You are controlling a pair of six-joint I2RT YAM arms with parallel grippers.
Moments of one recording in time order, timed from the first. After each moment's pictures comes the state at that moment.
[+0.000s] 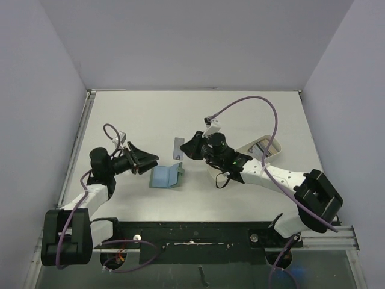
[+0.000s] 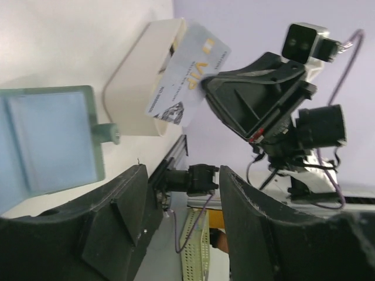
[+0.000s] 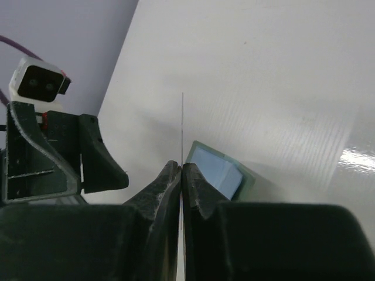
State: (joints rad) left arm 0.02 1.14 0.33 0.52 1.00 -1.21; right arm 0.82 1.47 0.90 0.22 0.07 0.76
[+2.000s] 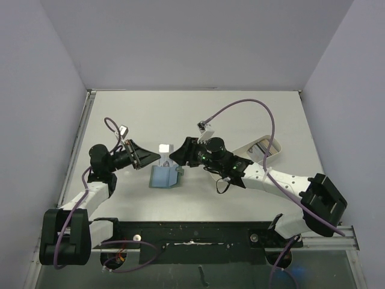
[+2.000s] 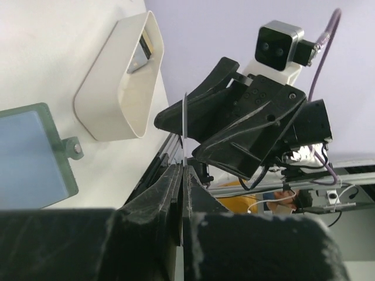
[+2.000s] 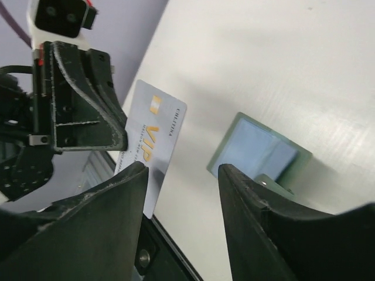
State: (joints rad) left arm -0.03 1.15 0.36 0.78 1.06 -1.34; right arm 0.89 1.42 0.87 0.28 -0.08 0.80
